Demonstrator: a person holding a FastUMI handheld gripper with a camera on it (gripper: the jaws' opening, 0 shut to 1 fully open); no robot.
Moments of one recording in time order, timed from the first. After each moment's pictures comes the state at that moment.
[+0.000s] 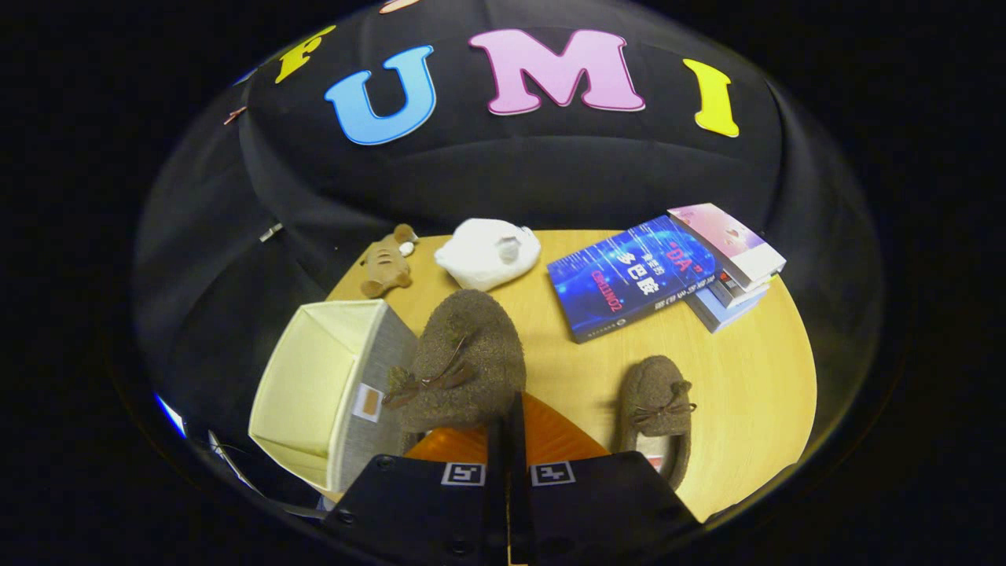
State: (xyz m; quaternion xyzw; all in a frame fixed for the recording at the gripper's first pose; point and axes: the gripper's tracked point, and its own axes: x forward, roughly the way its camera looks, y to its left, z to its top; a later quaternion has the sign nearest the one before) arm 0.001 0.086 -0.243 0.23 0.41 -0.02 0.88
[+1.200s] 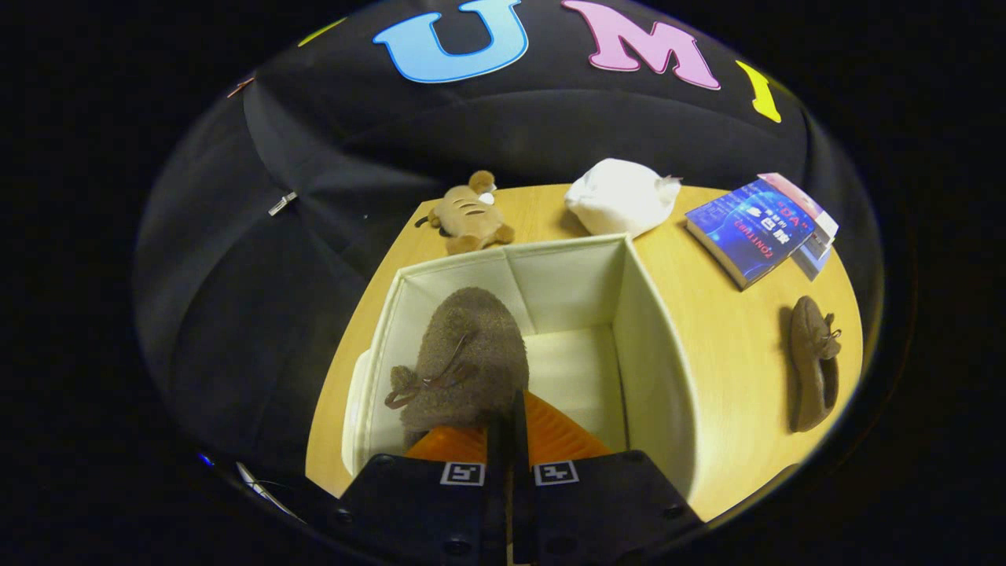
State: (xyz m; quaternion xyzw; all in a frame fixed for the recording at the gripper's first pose) arm 0.066 0.340 -0.283 0.27 0.47 -0.02 0.84
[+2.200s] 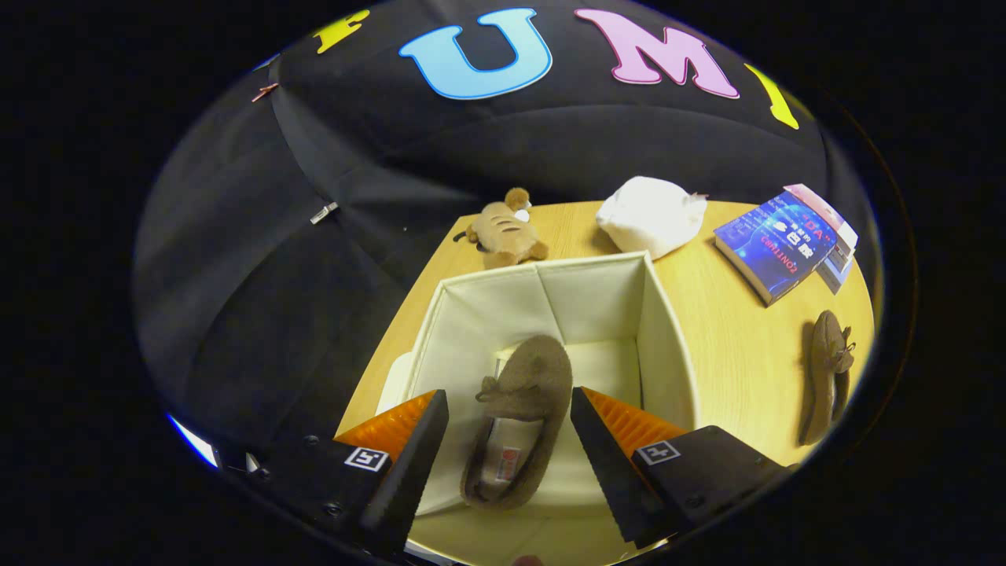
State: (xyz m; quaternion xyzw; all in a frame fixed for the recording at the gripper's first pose) arm 0.069 0.318 -0.238 0.28 0.40 0.03 0.87
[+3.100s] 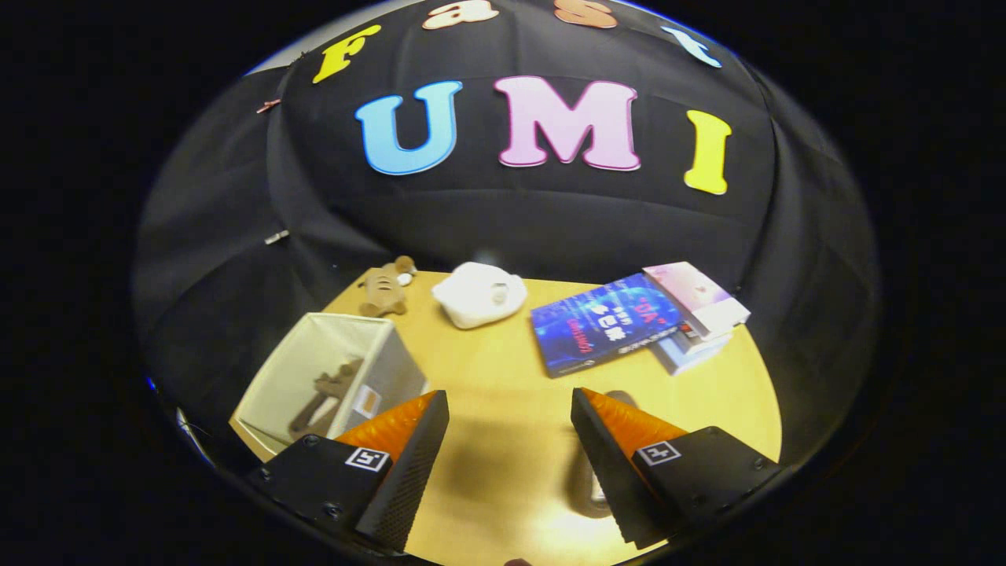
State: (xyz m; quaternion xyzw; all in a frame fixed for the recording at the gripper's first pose) arm -0.056 0.015 -0.237 0.15 0.35 -0.07 0.92
